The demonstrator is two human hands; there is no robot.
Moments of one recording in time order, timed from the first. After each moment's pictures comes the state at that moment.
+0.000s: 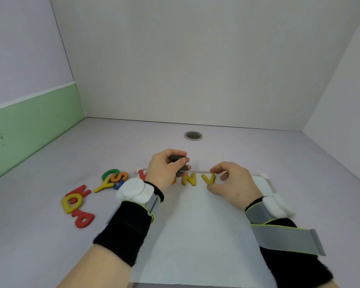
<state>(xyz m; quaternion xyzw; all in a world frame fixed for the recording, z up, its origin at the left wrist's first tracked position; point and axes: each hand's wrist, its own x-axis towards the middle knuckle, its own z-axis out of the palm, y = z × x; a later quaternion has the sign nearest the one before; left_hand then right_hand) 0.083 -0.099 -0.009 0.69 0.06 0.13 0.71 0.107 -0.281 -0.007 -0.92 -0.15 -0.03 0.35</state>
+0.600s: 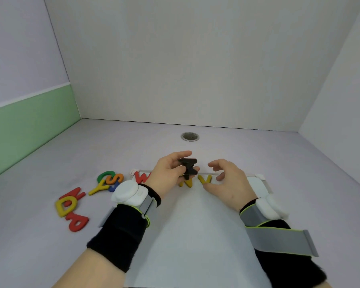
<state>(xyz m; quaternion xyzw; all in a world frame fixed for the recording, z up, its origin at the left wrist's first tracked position) 0.081 -0.110 -0.007 0.65 0.01 0.03 0.76 0.106 -0.278 -0.009 -0.92 -0.16 -0.05 0.36</state>
